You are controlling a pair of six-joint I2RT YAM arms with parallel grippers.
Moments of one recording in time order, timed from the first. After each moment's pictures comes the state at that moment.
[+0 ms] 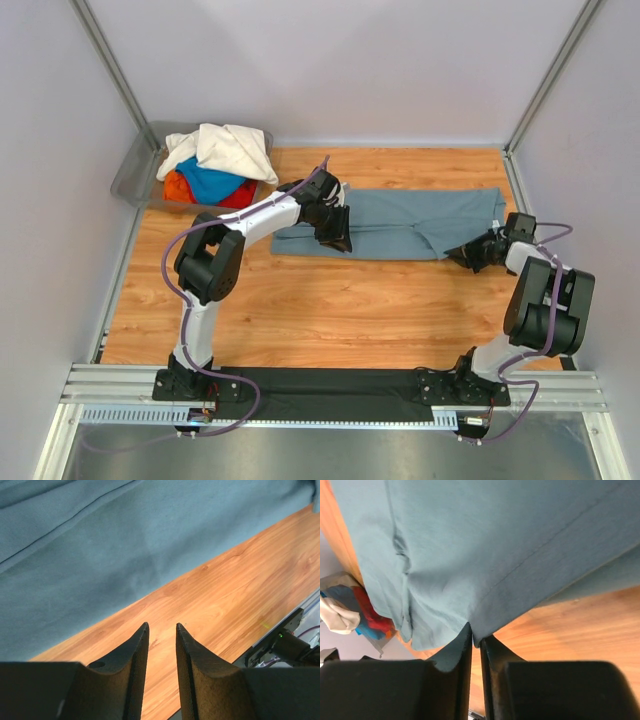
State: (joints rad) left arm -0.63 2.08 1.62 -0.58 0.42 -0.50; right arm -0.36 1.58 0.77 -0.25 -0.51 0.86
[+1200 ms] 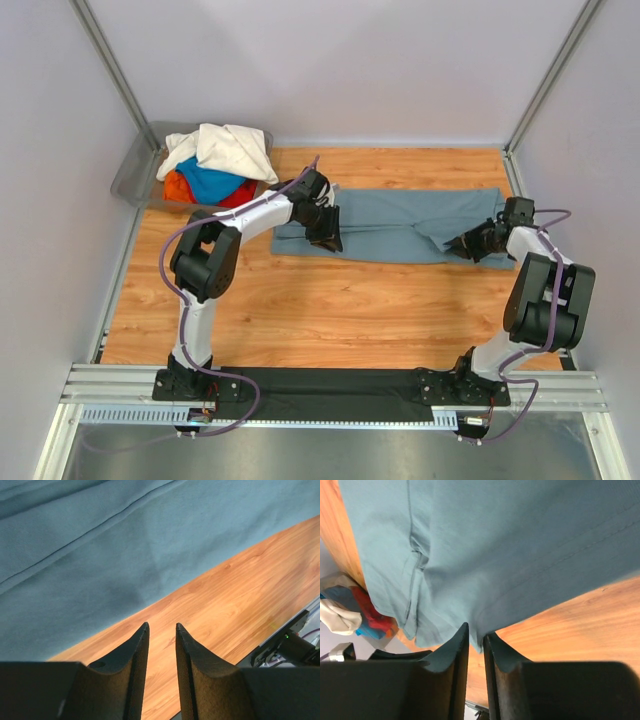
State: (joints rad) left arm -0.58 2.08 1.58 -0.58 0.43 -0.48; right arm -0.32 1.61 0.93 -0.43 -0.48 0.87
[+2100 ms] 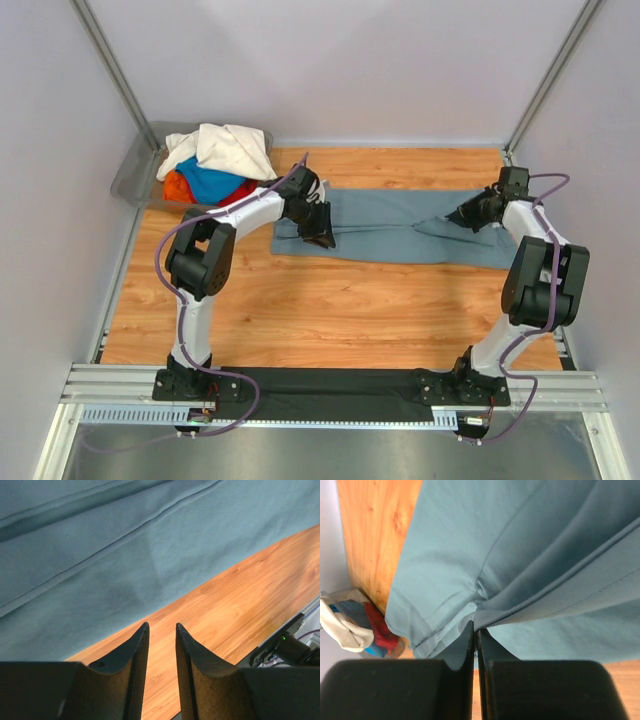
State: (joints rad) left arm -0.53 2.07 1.56 -0.58 0.46 -0.46; right arm -0.24 1.73 1.20 -0.44 -0.37 0.86
